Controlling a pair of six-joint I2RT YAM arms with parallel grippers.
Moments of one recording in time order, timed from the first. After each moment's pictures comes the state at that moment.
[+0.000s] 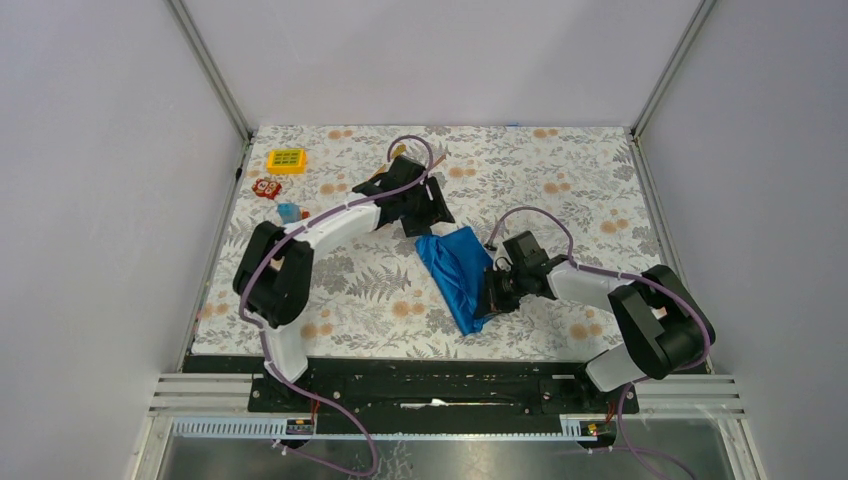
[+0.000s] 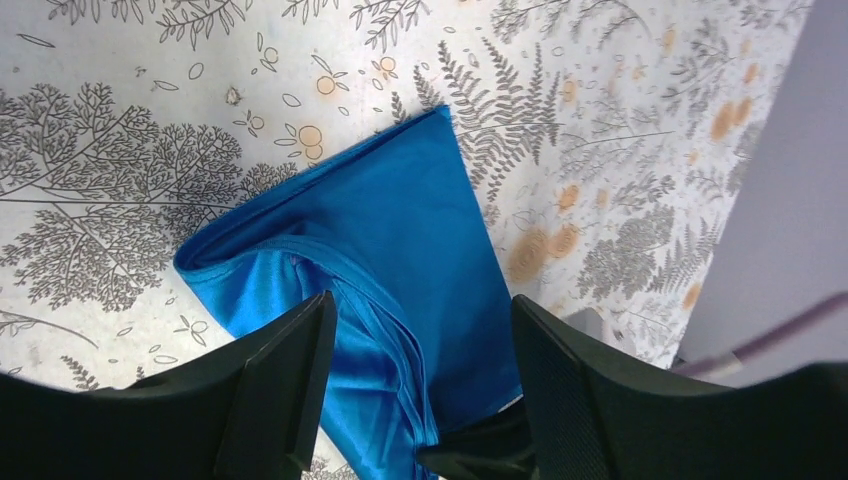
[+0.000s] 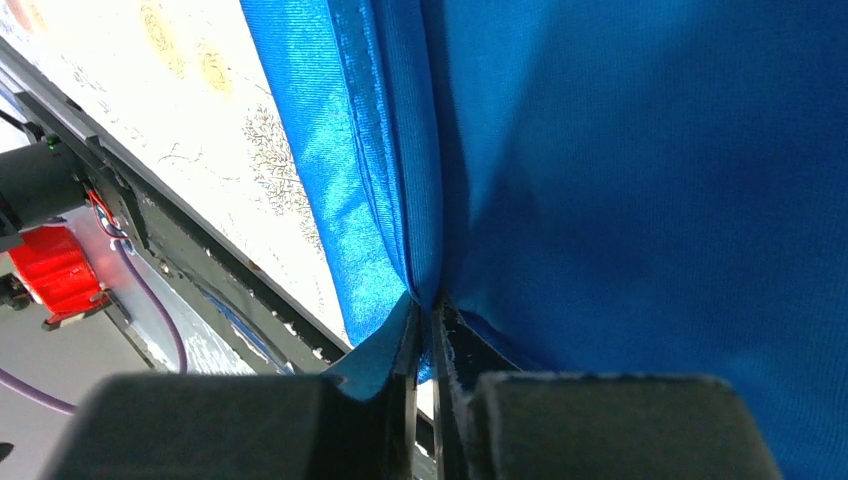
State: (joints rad) left arm -0.58 1.87 1.39 -0.39 0.16 -0.90; right arm 0.51 1.50 0.61 -0.22 -0.55 0.49
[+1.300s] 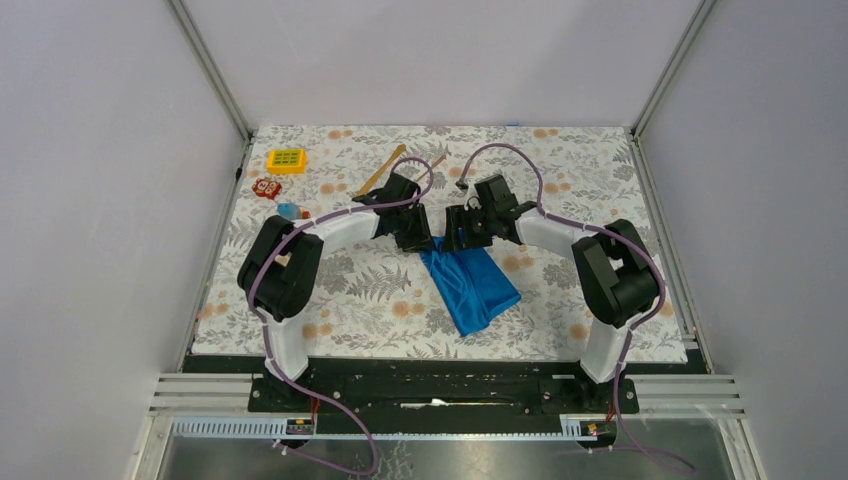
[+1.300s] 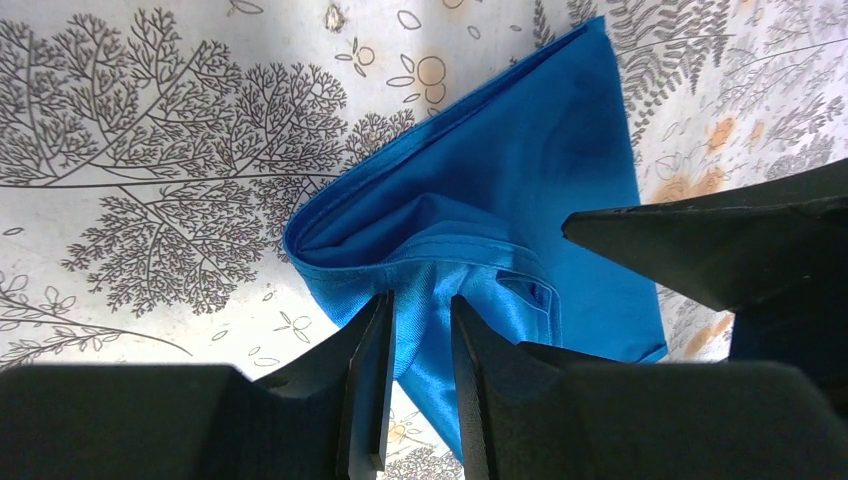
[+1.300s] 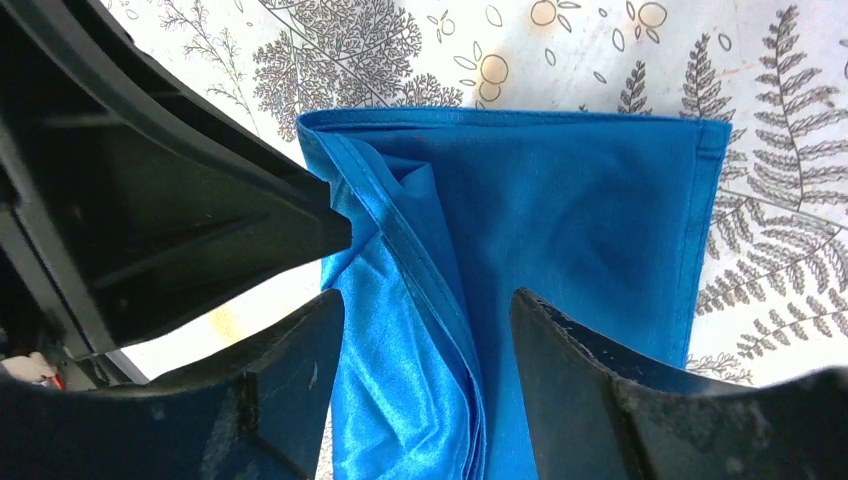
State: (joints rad) left arm -0.54 1.88 1.25 -0.35 0.25 -0.73; right arm 0.51 1.83 1.13 -0.21 -0.37 0.33
